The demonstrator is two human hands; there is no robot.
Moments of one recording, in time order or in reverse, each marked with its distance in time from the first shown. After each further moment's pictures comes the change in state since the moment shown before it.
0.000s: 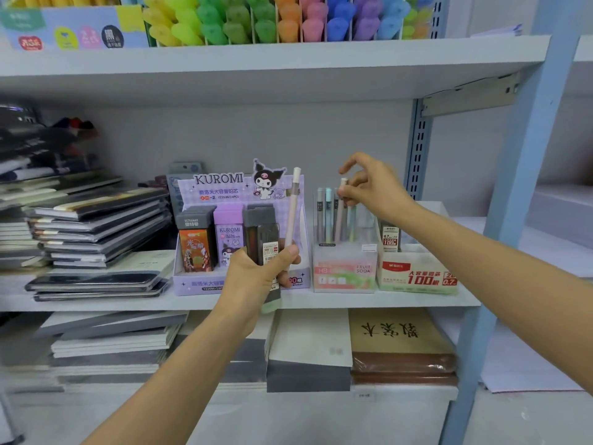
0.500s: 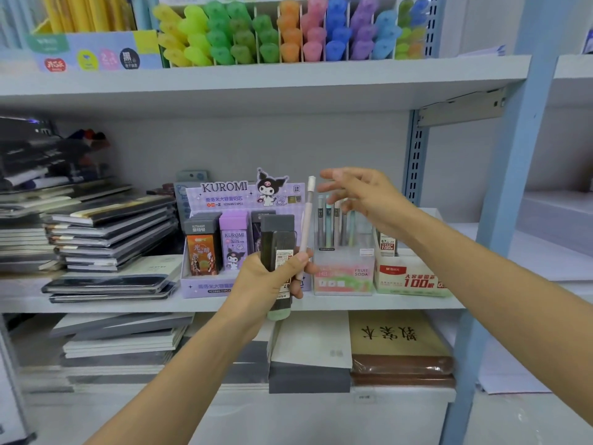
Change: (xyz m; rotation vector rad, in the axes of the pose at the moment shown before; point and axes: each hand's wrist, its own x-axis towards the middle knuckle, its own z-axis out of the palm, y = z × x) left_hand -0.014 0.010 0.004 -0.064 -0.203 0.012; right_hand -0.024 -0.036 -0.003 0.521 -0.129 0.116
